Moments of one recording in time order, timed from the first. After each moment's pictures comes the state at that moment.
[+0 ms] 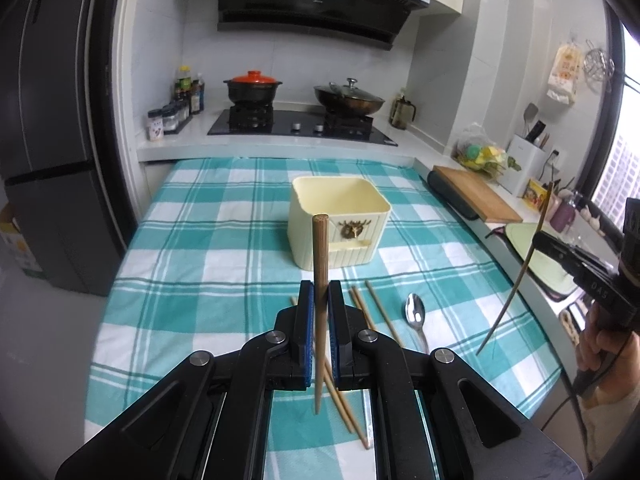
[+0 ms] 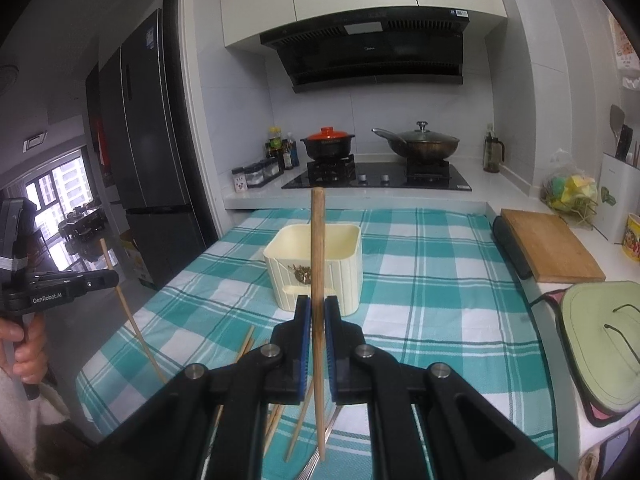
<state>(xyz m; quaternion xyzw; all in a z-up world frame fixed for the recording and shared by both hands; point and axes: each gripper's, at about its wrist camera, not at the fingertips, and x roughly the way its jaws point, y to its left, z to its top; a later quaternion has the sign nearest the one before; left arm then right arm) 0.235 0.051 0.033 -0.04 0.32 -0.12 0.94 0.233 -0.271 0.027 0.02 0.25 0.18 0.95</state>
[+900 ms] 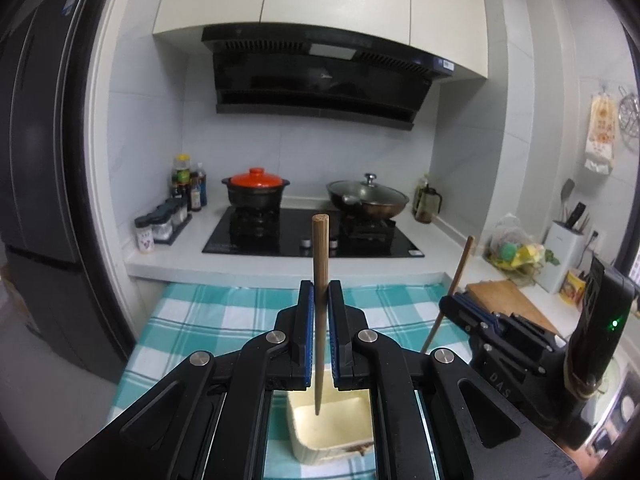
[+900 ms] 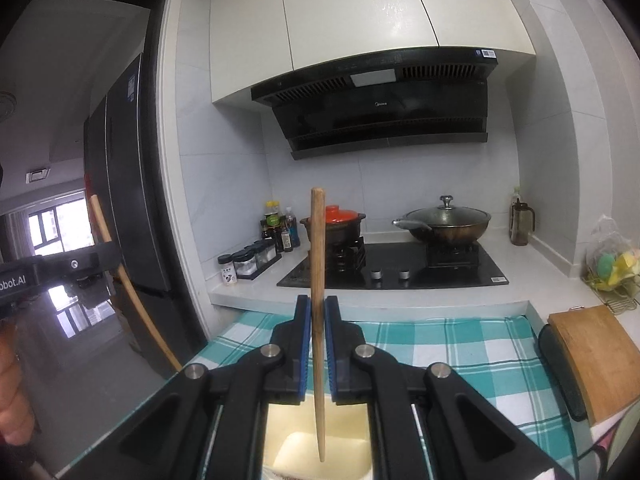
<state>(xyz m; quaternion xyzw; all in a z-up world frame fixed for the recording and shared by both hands) 0.452 -0.001 0.125 -0.04 0.20 -0.07 0.98 0.466 -0.210 0.079 0.05 0.15 0.18 0.97</state>
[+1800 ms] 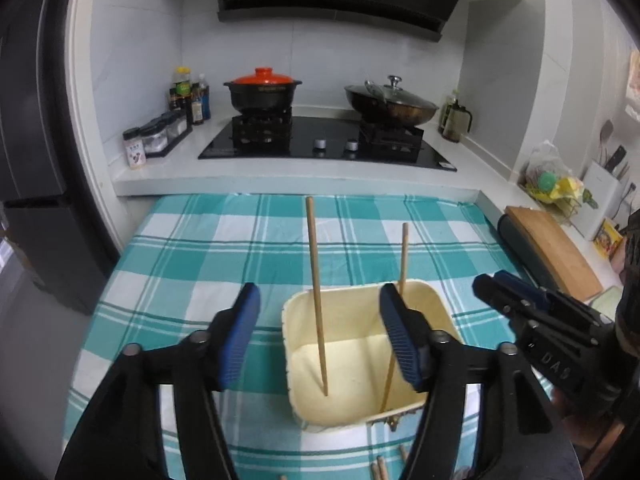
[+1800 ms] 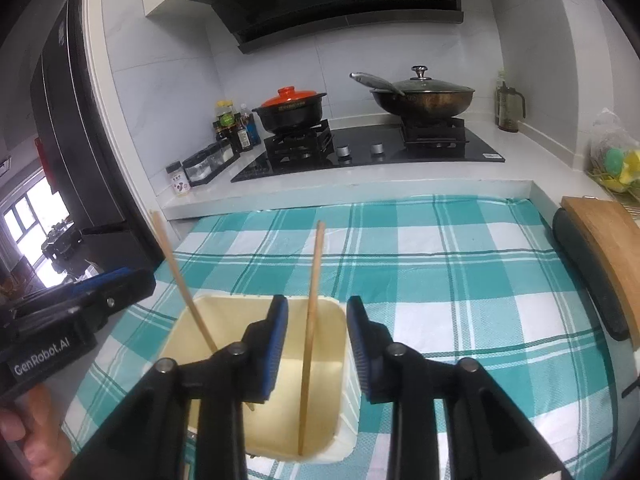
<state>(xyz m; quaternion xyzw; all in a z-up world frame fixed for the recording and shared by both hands) 0.494 -0.015 0.014 -0.03 0.32 -0.04 0.95 0.526 -0.222 -0.034 0.07 0.32 0.14 0.93</state>
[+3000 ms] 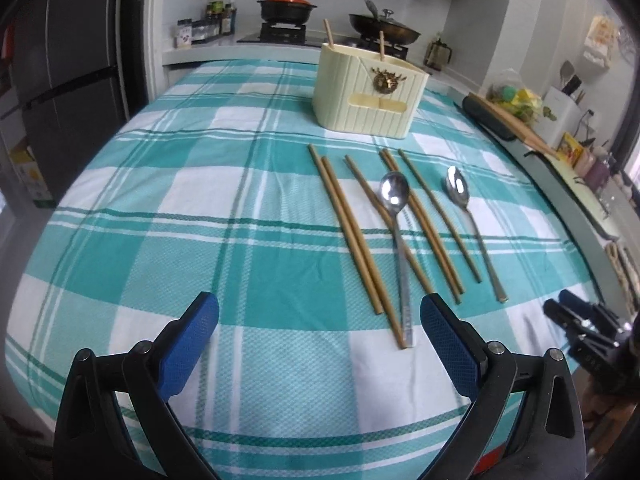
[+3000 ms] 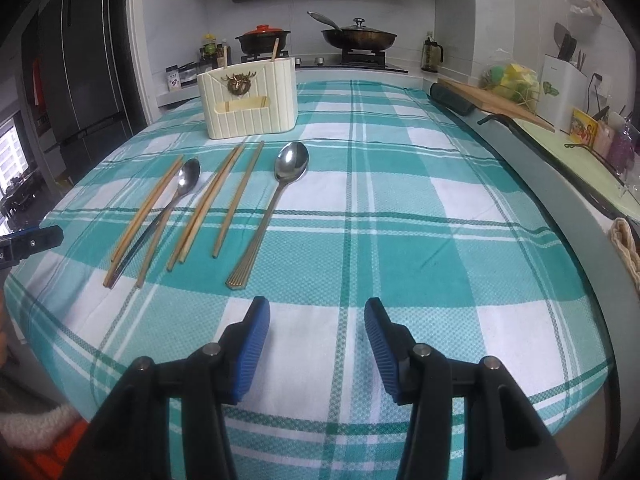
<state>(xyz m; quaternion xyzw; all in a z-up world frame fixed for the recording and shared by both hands) 0.175 0.031 -0.140 -0.07 0.41 -0.07 0.91 0.138 -0.278 -0.158 0.00 0.39 0.05 0.92</state>
